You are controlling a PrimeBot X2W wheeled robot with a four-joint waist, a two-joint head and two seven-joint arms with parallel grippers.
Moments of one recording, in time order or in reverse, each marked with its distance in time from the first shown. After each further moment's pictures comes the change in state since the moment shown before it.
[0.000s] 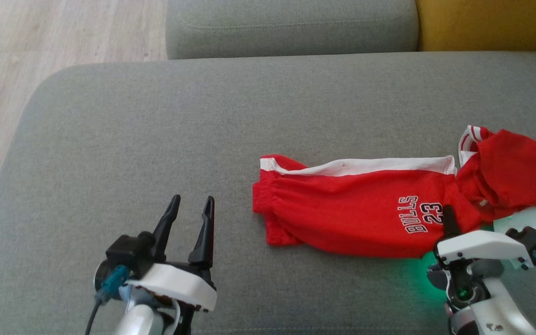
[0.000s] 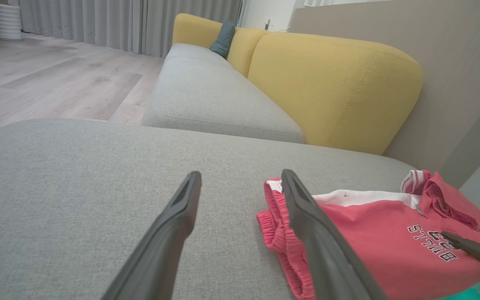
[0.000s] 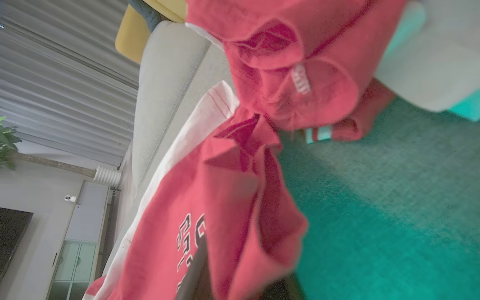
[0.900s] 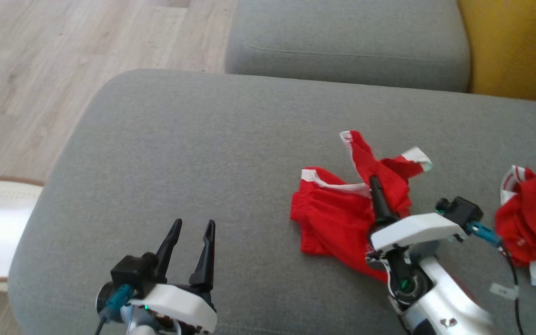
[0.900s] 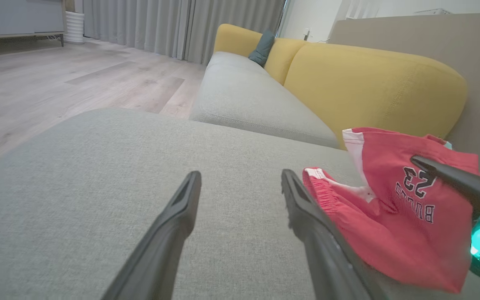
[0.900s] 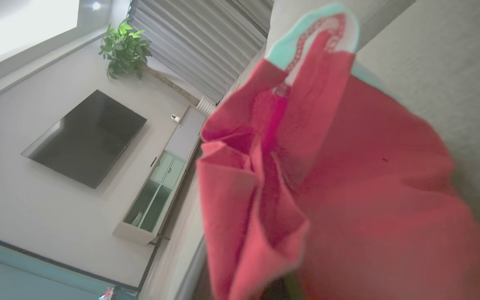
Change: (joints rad) left arm 0.068 0.001 -0.003 0.018 0.008 -0.001 0.000; right arm -0.024 -0.001 0.456 -0.171 0.160 0.000 -0.139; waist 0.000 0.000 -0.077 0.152
